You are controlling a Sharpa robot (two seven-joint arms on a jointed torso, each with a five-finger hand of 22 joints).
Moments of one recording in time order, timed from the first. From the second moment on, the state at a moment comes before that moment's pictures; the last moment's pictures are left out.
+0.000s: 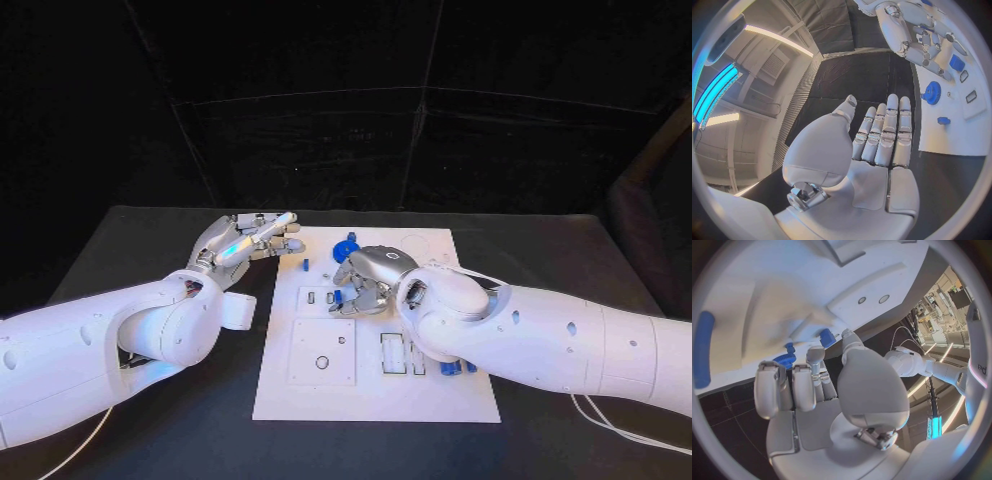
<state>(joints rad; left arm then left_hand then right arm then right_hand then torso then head) 1.23 -0.92 -0.12 1.63 0.06 -0.37 0.53 1.30 0.04 0.07 0.06 0.06 0.95 0.23 0.07 0.07 1.02 0.17 0.08 0.07 1.16 0.12 0.17 0.16 0.17 0.95 0.23 0.25 0.08 1.13 -0.61 -0.02 1.54 -1.63 -0.35 -0.32 1.27 -0.14 -0.07 0.26 0.30 0.93 0.15 0.07 0.07 1.25 0.07 0.90 1.00 1.47 -0.01 1.44 1.31 0.05 1.44 0.10 1.49 1.31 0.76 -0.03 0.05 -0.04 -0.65</state>
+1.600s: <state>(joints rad) 1.43 -0.48 -0.17 1.22 -0.86 0.24 -0.59 1.15 0.10 -0.24 0.28 0.05 1.00 0.07 0.47 0.35 1.30 0.00 1.12 1.06 1.47 -0.06 1.57 1.31 0.06 1.46 0.04 1.42 1.31 1.26 -0.97 -0.02 1.64 -1.03 -0.35 -0.01 1.41 -0.05 -0.11 0.23 0.38 0.95 0.14 0.08 0.07 1.22 0.06 0.87 0.94 1.47 -0.01 1.33 1.18 0.06 1.34 0.09 1.40 1.24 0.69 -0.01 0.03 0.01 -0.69</state>
